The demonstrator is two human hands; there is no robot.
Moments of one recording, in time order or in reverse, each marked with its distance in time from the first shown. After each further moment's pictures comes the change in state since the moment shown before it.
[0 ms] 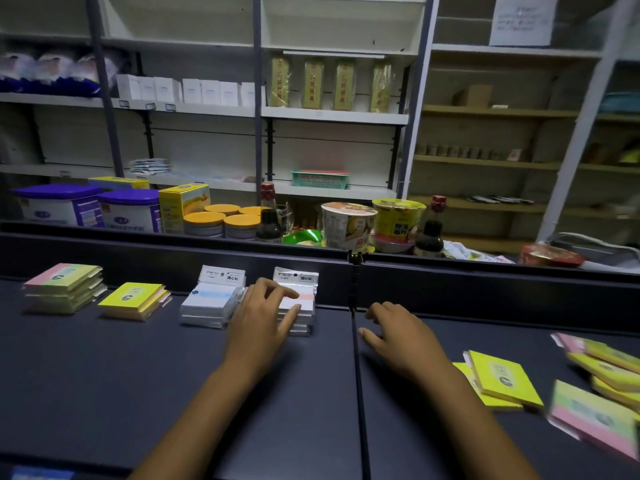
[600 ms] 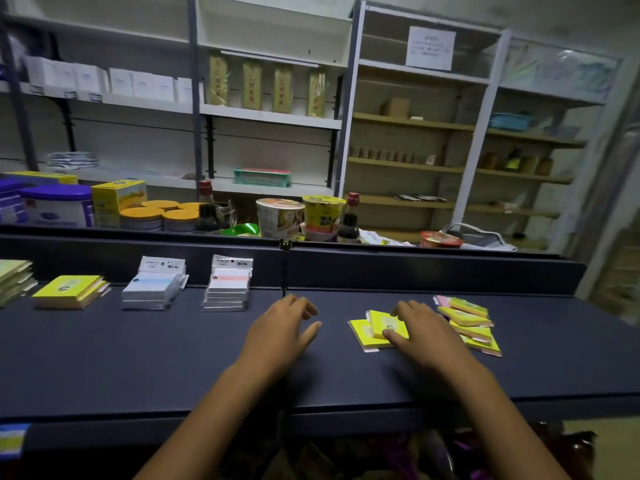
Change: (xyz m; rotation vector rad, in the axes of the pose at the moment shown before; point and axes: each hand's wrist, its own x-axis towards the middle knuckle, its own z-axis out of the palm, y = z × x) left_hand -0.056 0.146 -0.014 -0.213 -0.322 0.146; right_hand -0.154 0.081 -0.096 -0.166 -0.008 0.232
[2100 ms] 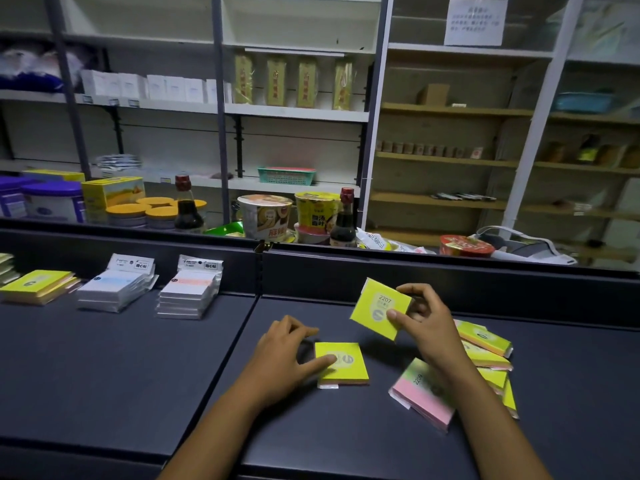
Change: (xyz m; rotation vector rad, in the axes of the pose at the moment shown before) left_hand 0.054 0.026 0.113 -0.063 -0.183 -0.208; right_hand 0.107 0.115 0.064 1.351 0.153 -0.055
